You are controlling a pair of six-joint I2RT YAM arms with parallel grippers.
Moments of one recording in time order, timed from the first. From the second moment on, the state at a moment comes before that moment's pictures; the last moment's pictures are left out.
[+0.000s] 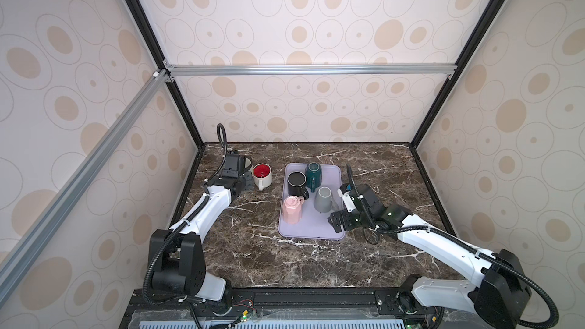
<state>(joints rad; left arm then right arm) -0.12 1.48 1.10 -0.45 -0.19 -0.28 0.67 1.21 0.84 -0.53 0.00 0.30</state>
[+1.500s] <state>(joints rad) -0.02 1.86 1.36 -0.48 -0.11 -0.25 0.63 1.21 0.80 -0.53 0.08 0.24</state>
